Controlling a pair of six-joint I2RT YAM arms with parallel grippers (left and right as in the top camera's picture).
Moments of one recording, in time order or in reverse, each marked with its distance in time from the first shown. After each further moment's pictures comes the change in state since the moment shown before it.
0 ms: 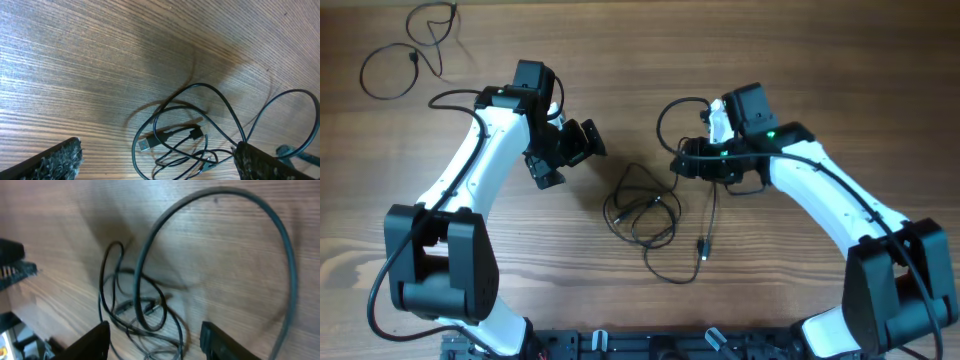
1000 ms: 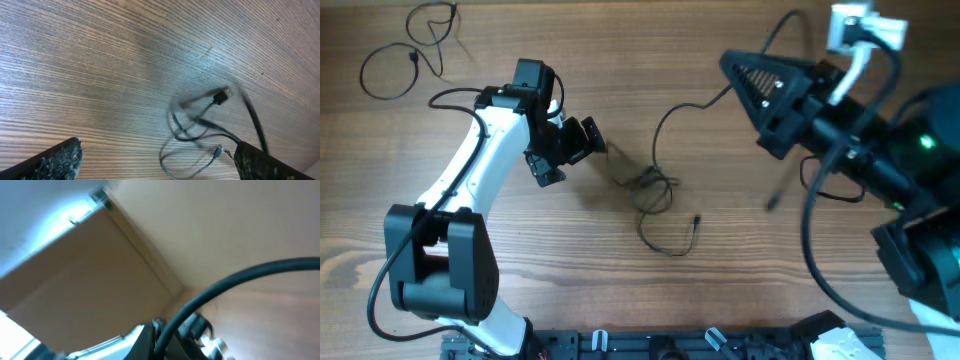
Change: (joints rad) left arm 0.000 0.000 0.000 0.023 0.000 0.000; right arm 0.038 -0.589 0.453 0.171 0.011 0.209
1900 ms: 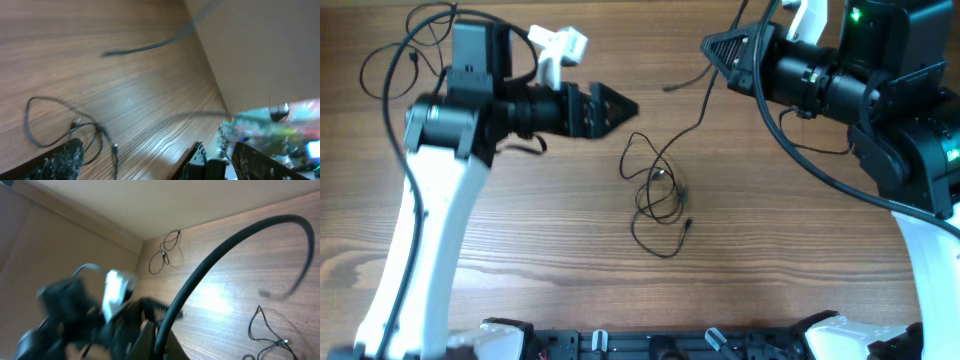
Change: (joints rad) left arm -0.031 -0.340 0.222 0.033 0.477 0.426; right arm 0.000 0.372 0.483 -0.603 0.073 0.070
